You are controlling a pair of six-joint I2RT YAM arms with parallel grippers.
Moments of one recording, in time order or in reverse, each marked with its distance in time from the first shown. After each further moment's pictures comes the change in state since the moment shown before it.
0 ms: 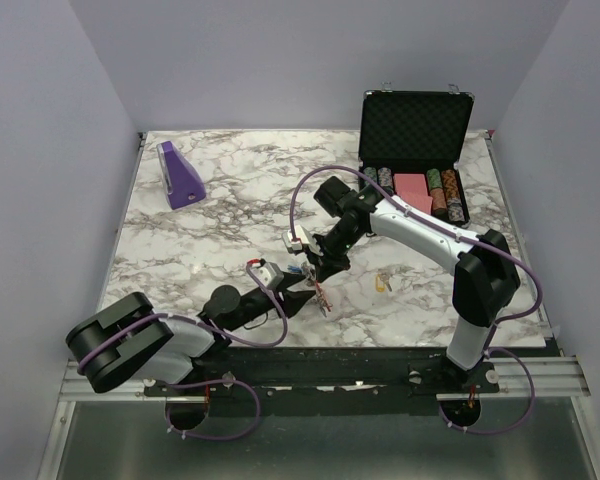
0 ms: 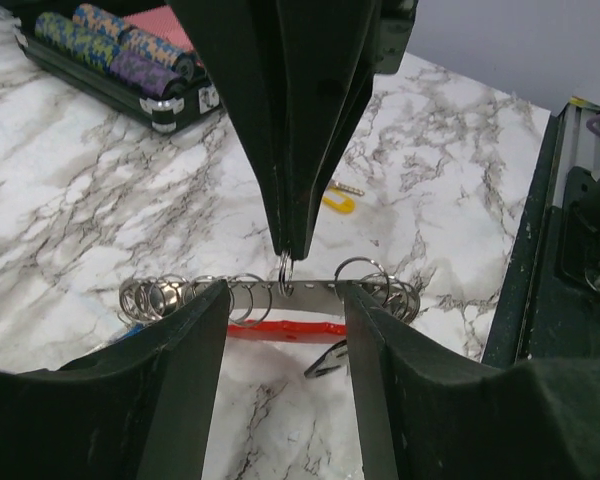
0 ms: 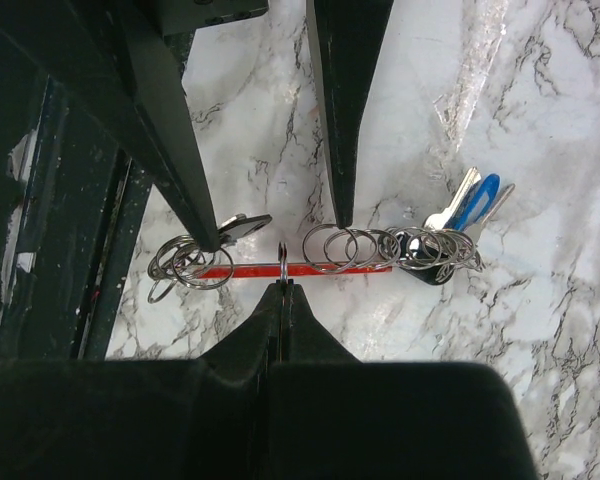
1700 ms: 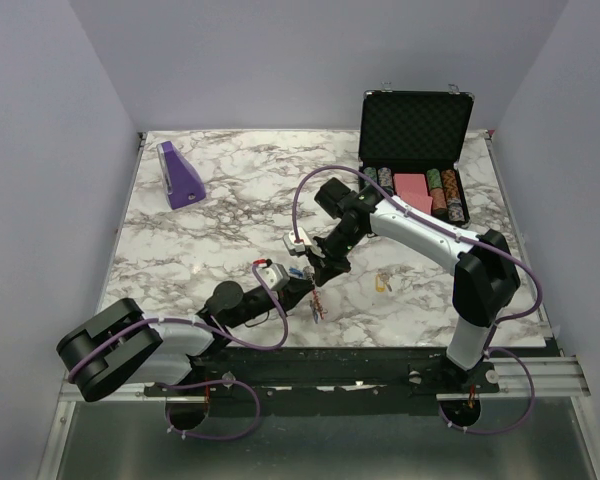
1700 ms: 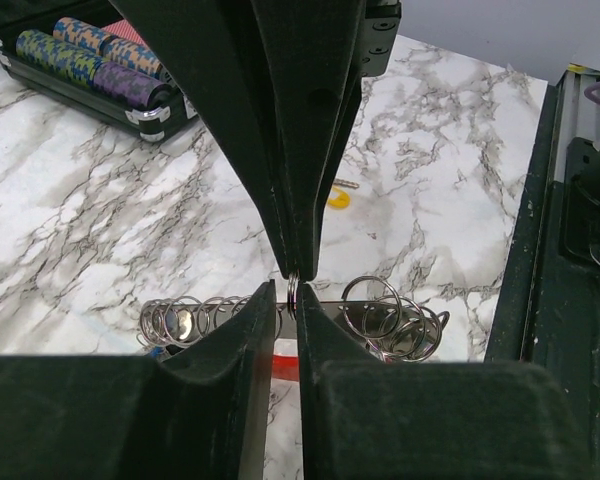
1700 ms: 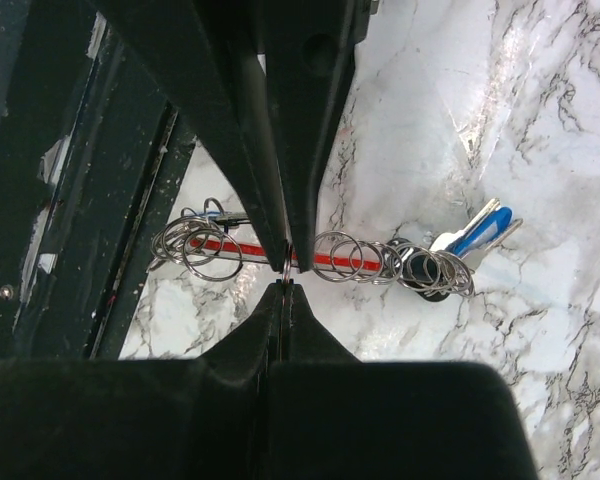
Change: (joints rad) left arm 0.000 -0.083 0.042 -0.130 0.051 0.079; right arm 0.000 -0.001 -0.004 -0.030 -0.070 -0.051
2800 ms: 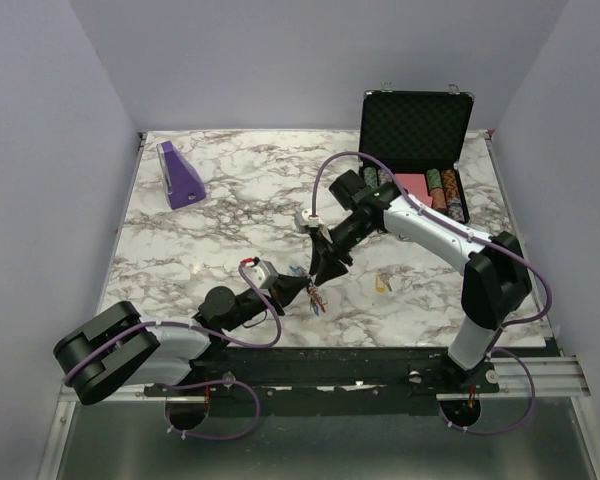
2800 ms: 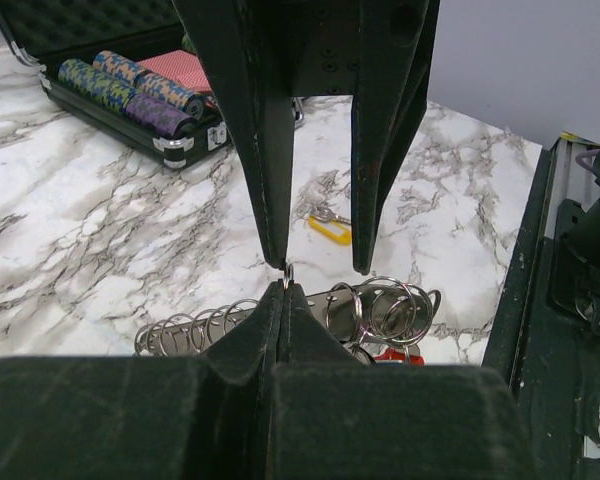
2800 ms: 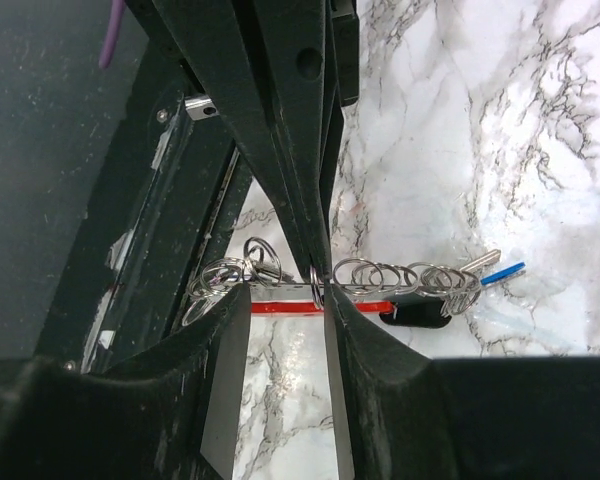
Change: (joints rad) left arm 0.000 -0.031 -0.042 0.109 -0.073 -0.090; right arm -0.080 -0.050 -0.058 0.105 -0.255 0.134
